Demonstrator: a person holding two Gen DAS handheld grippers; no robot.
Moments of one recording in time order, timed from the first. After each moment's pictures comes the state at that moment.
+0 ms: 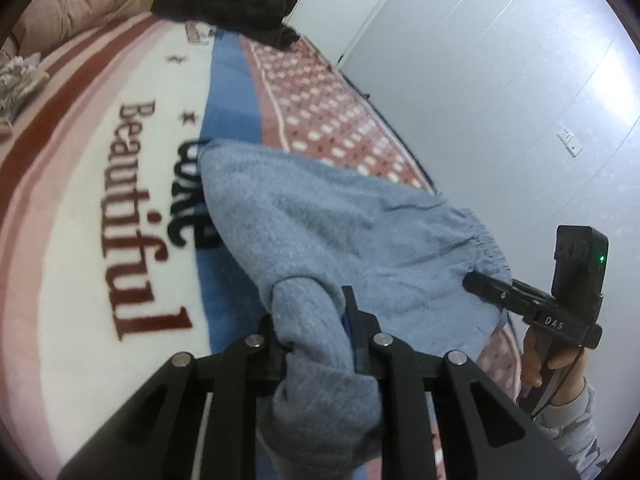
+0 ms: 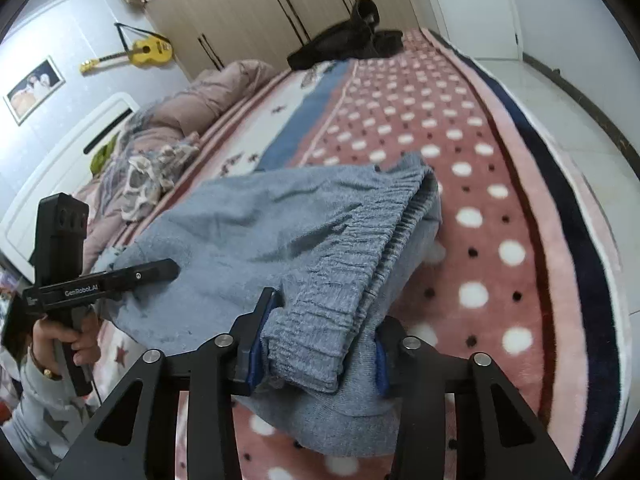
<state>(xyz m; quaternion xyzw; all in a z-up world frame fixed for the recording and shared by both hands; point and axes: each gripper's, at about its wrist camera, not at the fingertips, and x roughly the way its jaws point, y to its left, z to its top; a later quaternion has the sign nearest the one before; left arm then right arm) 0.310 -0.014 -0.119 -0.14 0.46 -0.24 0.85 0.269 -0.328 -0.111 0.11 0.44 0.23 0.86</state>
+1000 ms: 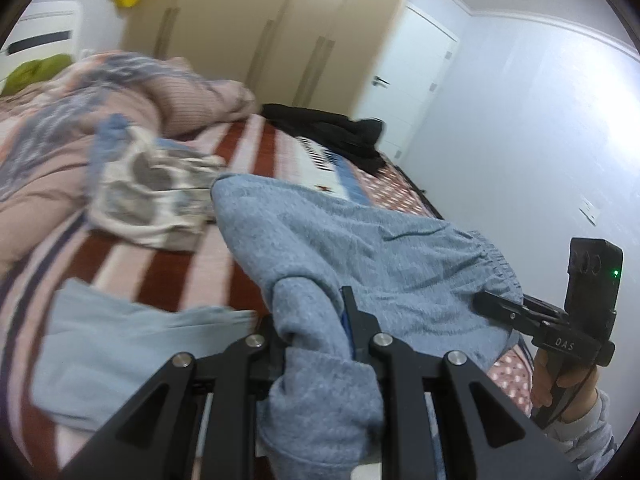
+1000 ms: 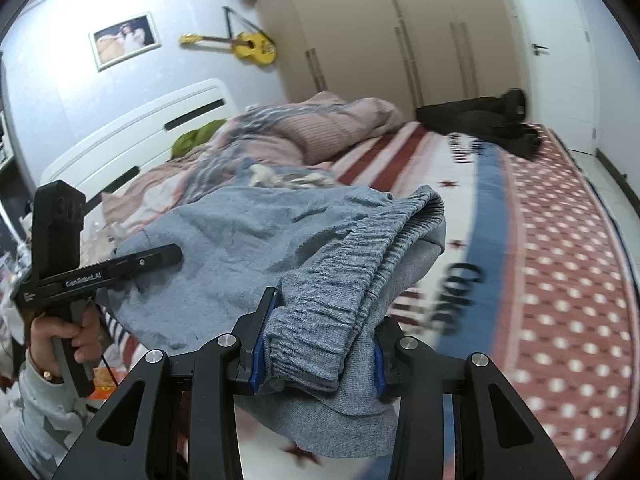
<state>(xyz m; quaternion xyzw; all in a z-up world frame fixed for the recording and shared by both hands) 0.192 0.281 -0.005 -0.16 0.33 -0.10 0.93 0.220 -0.034 0.010 0.03 0.35 0.34 0.87</state>
